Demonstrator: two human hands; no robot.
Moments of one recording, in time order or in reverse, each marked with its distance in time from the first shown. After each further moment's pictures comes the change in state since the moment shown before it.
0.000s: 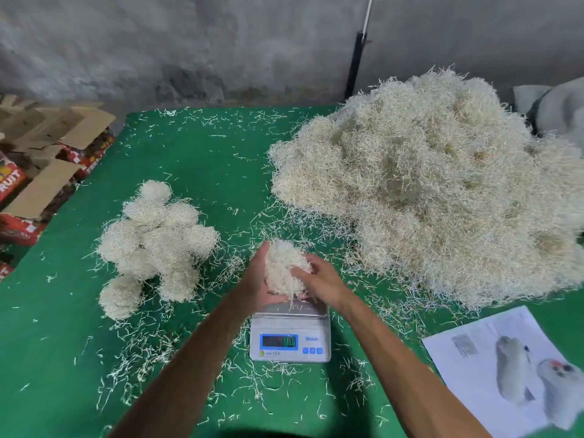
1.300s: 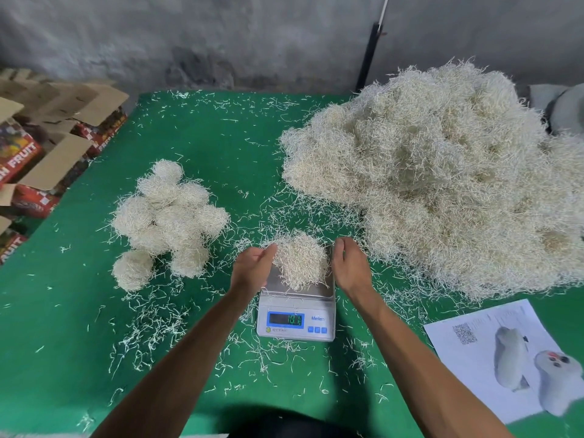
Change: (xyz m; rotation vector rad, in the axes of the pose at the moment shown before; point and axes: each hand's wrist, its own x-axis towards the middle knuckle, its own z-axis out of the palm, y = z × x) left_hand -0.024 -0.023 -0.027 0.548 0.427 0.194; right_hand 0.003 0.029 -0.008 -0.564 0.563 -0.159
